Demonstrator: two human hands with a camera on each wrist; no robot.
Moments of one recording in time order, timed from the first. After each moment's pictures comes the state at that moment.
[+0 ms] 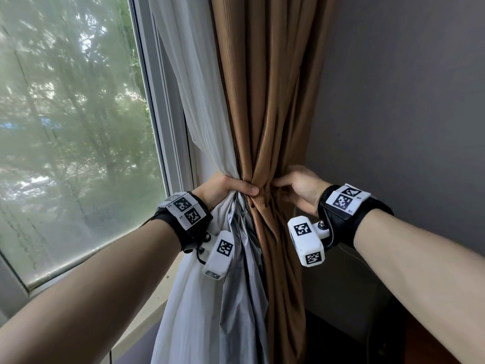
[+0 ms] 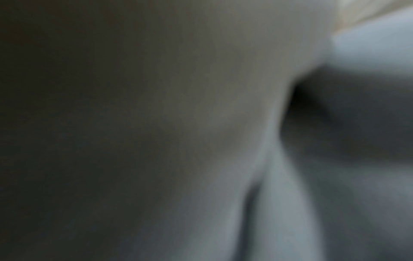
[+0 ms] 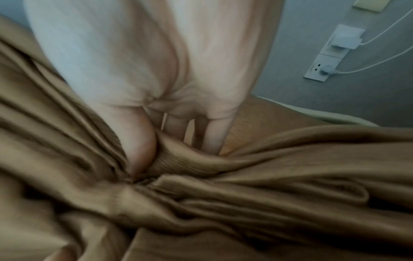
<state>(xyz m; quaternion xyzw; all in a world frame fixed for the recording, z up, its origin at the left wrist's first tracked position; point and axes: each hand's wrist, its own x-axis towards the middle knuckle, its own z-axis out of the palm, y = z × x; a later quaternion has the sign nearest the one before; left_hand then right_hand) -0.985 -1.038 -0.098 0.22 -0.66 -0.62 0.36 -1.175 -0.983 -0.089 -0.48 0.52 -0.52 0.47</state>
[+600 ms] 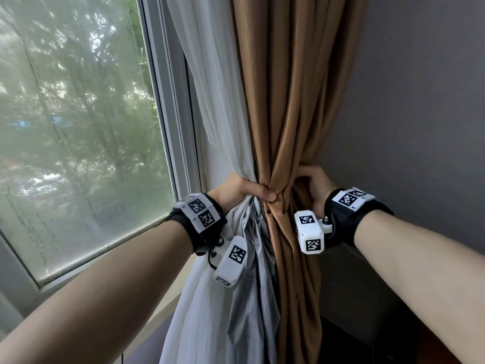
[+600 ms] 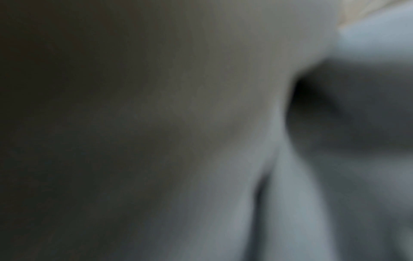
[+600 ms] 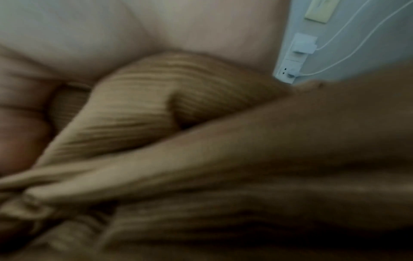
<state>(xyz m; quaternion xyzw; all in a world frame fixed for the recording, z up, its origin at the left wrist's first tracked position) -0.996 -1.033 -0.099 0.20 -0.69 -0.60 0.35 -1.183 -0.985 -0.095 -0.36 0.48 -0.51 0.61</state>
